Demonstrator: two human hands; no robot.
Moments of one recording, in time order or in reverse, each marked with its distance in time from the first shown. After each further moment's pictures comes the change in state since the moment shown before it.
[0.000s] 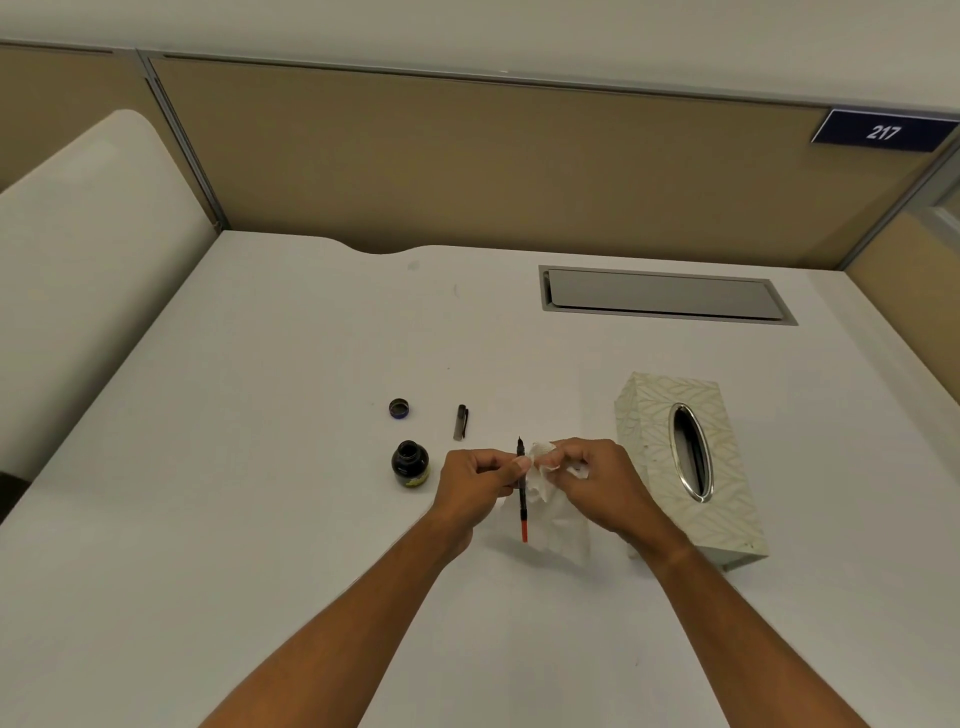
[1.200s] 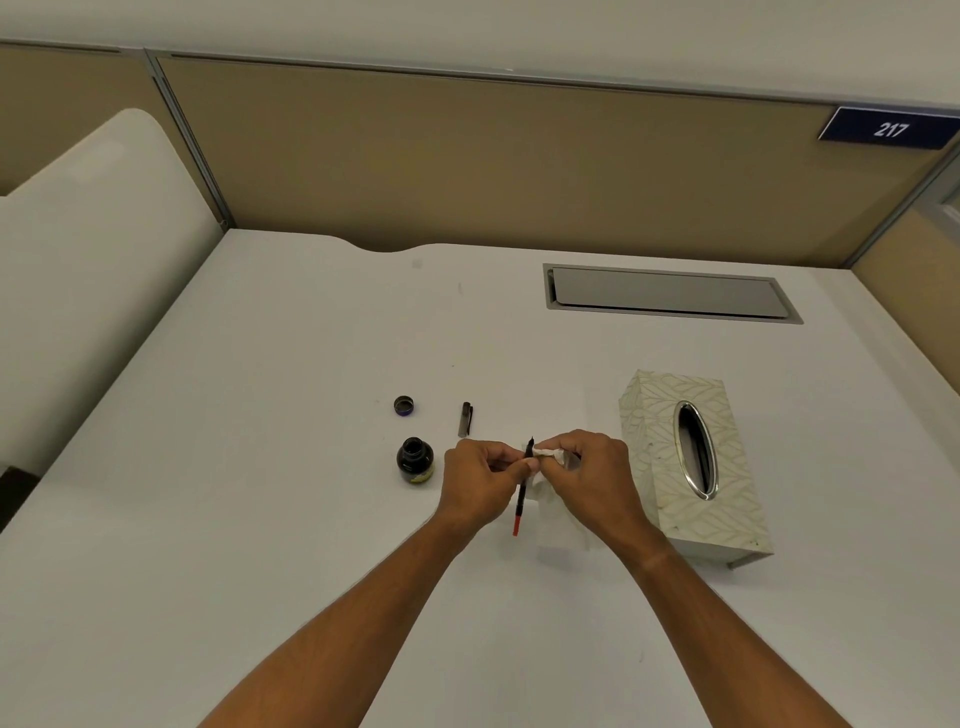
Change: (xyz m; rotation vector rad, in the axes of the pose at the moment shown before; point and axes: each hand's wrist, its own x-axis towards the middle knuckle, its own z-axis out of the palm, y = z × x) left_hand -0.005 0.009 0.003 0.314 0.109 0.186; right_hand 0.001 -0.013 0.021 -0.128 0.245 -0.061
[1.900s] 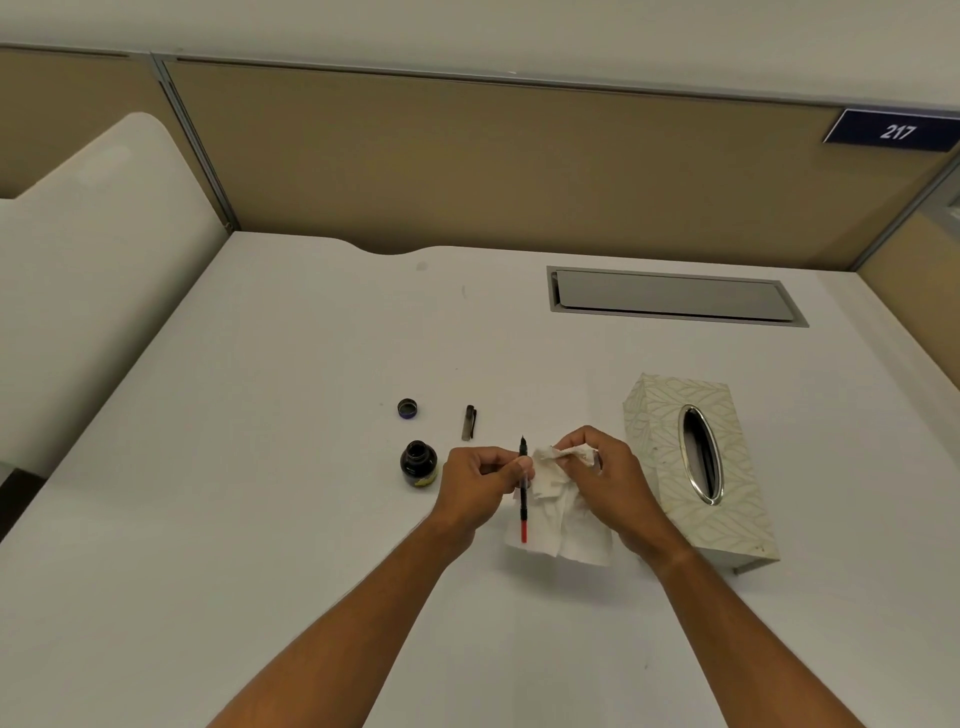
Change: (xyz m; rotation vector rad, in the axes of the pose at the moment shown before) left_hand 0.002 -0.007 -0.007 -0.244 -0.072 -0.108; right_hand 0.003 0.022 -0.010 0.267 -0.135 0.156
